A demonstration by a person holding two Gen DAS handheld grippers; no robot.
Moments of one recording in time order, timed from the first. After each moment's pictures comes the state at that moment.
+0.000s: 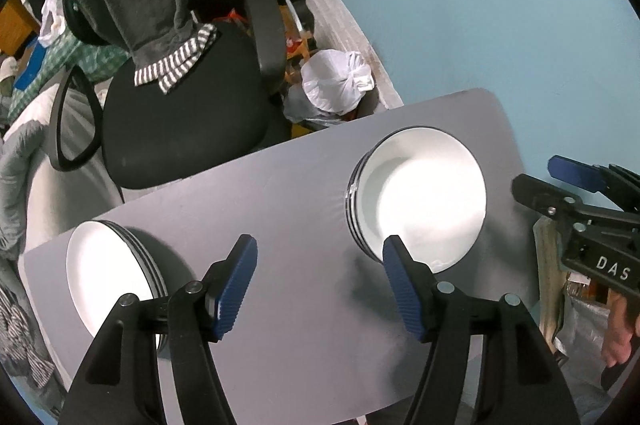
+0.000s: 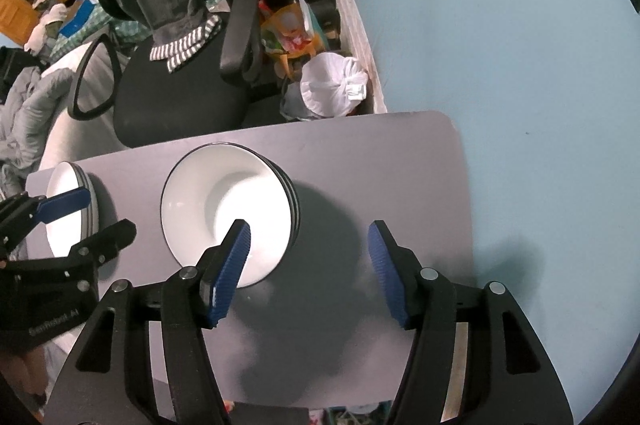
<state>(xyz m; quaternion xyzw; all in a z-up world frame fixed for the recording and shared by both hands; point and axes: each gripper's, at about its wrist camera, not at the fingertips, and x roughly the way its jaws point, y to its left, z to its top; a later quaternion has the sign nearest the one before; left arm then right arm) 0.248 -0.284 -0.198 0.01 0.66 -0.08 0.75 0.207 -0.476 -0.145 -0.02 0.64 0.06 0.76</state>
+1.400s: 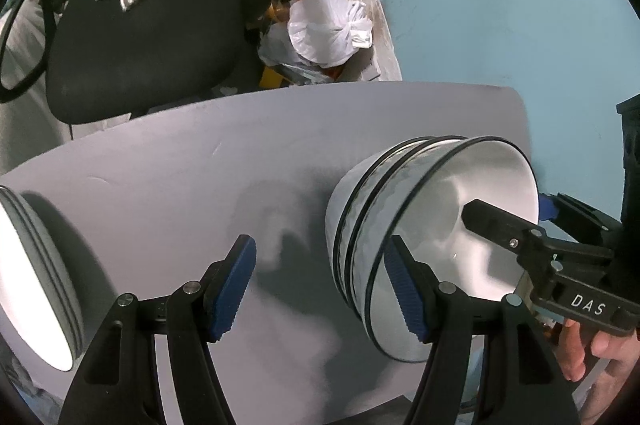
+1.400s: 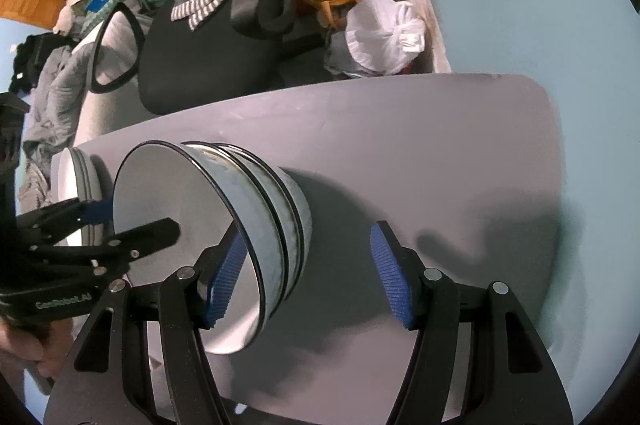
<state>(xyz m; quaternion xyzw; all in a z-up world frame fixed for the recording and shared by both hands) 0.285 -0.286 -0.289 -0.10 0.73 -0.08 0.67 0.244 -0.487 -0.231 0.04 0.71 0.16 0.69</state>
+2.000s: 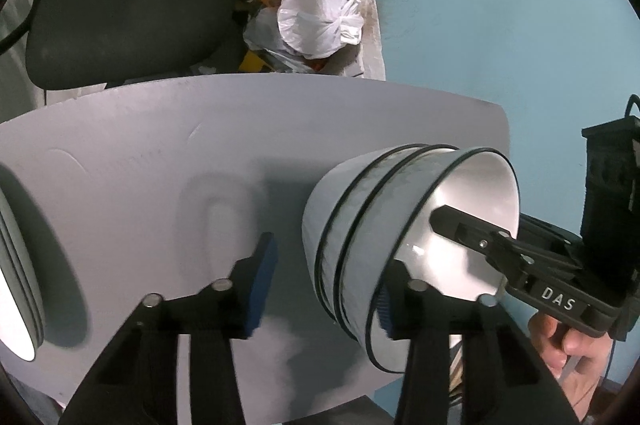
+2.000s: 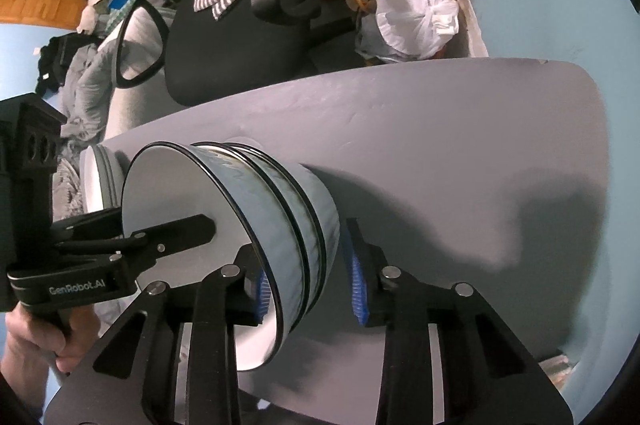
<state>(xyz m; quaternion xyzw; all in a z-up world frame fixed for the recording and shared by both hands) 0.283 -0.273 -0.297 -0.18 0.74 -0.10 0.64 0.249 -0.488 -0.245 0.09 0.73 0.20 0.65</state>
